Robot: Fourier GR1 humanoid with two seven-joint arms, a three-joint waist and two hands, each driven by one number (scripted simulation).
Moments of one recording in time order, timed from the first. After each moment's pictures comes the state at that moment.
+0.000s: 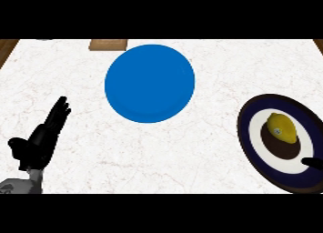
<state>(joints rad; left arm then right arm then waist) -0.07 0.41 -0.16 -1.33 0.26 0.12 -0.16 0.12 -0.63 -0.12 -1.64 -0.28 -0.05 0.11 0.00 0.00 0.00</state>
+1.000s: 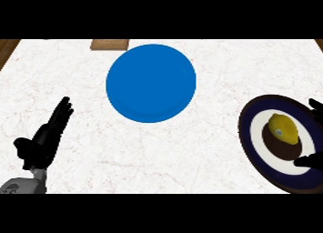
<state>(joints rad) -0.07 0.34 -0.09 -1.31 0.17 0.06 -0.16 -0.04 -0.66 -0.06 -1.47 -0.11 0.22 0.38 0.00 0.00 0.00</state>
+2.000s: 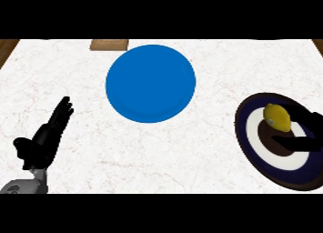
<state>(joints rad) -0.06 0.27 -0.01 -1.35 0.09 0.00 -0.12 -0.19 -0.51 -0.07 -1.19 0.16 0.29 0.23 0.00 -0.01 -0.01</state>
